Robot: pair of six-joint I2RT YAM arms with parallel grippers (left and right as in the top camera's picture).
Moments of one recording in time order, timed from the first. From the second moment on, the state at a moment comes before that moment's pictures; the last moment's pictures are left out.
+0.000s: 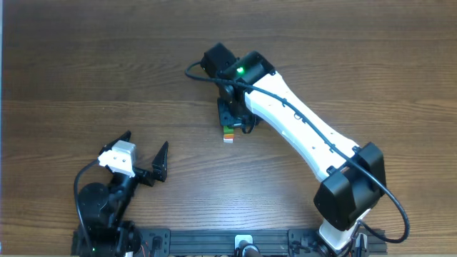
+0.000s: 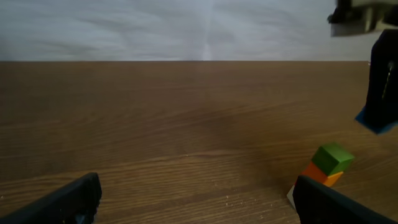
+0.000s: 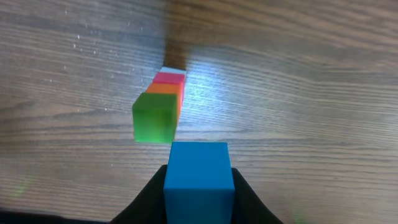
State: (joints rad) left arm -0.02 0.01 0.09 -0.25 0.30 -0.08; right arm 0.67 1.87 1.71 -1.35 0.01 0.54
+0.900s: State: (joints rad) left arm -0.02 0.01 0.09 -0.25 0.30 -0.08; right arm 0.72 1.90 1.70 -1.30 -0.02 0.57
